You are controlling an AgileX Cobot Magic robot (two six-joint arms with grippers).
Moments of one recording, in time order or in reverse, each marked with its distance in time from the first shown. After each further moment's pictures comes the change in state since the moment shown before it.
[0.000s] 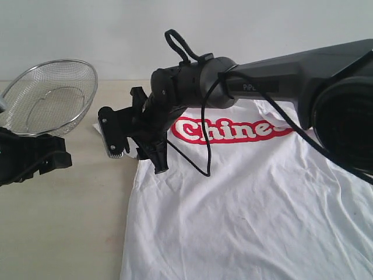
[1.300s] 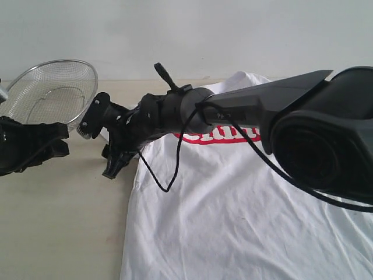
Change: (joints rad) left arm 0.000 0.035 -0.049 -0.088 -0.021 0.044; right arm 0.040 0.127 -0.058 0.255 -0.248 0.471
